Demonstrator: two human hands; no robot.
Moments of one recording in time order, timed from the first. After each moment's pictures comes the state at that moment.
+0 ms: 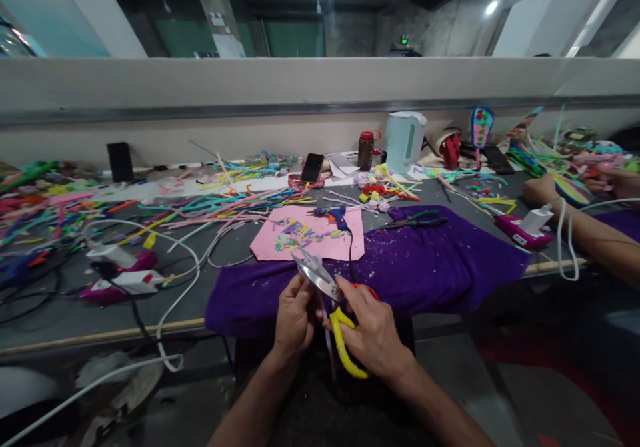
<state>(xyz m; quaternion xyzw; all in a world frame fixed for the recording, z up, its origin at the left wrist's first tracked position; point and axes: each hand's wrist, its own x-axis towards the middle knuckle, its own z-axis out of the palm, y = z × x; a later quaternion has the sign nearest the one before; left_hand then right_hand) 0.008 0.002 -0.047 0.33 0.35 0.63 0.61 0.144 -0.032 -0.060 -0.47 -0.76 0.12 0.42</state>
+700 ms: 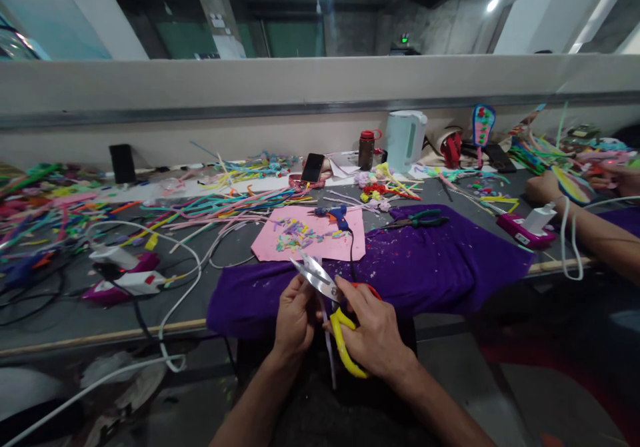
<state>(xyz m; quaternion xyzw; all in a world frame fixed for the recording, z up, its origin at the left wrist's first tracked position) 0.007 0.000 -0.042 0.30 0.35 0.63 0.63 0.143 -0.033 -0.057 -0.49 -0.76 0.11 0.41</state>
